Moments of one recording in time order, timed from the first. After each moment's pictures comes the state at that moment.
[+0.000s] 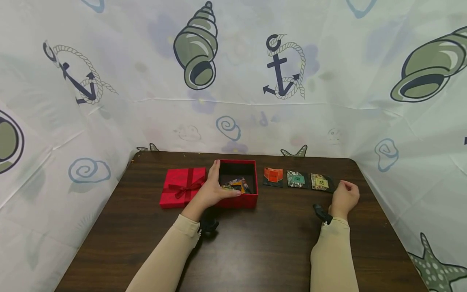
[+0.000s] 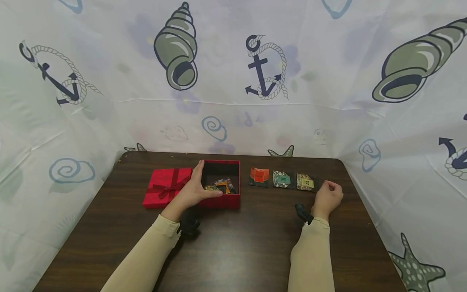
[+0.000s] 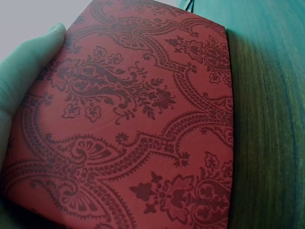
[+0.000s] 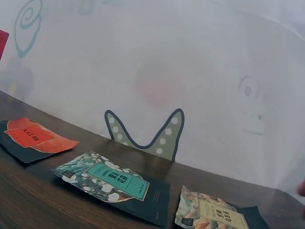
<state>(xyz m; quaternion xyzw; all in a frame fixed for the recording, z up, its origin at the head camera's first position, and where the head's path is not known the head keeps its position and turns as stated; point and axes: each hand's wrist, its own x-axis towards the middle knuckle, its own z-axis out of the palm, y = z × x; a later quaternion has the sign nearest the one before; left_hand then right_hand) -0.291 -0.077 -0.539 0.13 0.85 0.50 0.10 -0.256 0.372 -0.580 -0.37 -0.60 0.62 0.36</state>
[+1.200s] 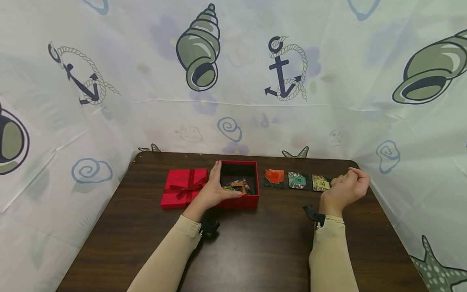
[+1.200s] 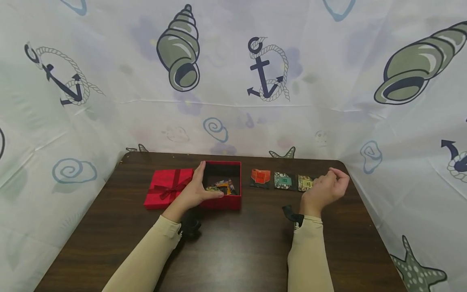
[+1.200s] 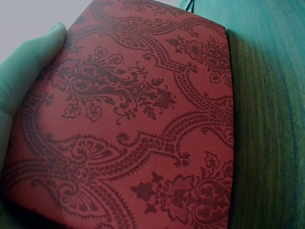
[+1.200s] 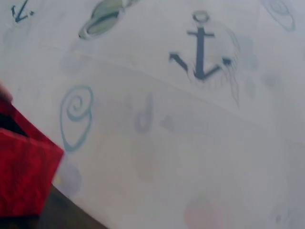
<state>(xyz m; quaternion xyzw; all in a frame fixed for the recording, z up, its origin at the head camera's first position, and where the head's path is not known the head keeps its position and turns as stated) -0.289 -0.078 -0.538 0.13 0.84 0.51 0.11 -0.252 0.310 -0.498 -0.12 -0.34 0.76 0.55</state>
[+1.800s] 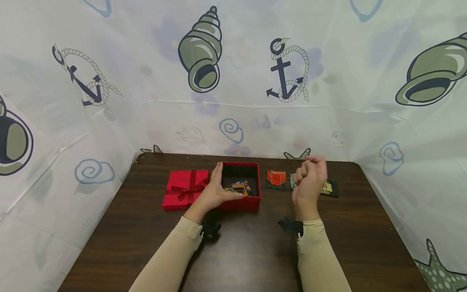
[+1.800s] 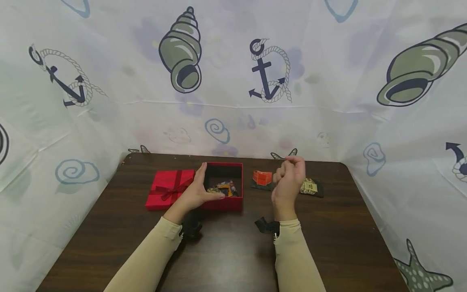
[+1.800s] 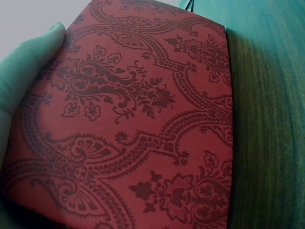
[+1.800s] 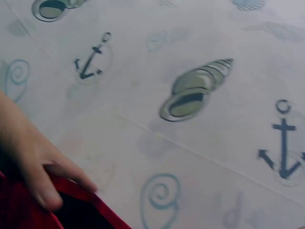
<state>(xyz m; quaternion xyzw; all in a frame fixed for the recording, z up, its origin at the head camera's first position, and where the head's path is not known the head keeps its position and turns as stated) -0.288 -0.079 -0.538 0.13 0.85 0.51 0.10 -0.246 0.211 -0.460 0.06 -0.41 0.85 0.32</state>
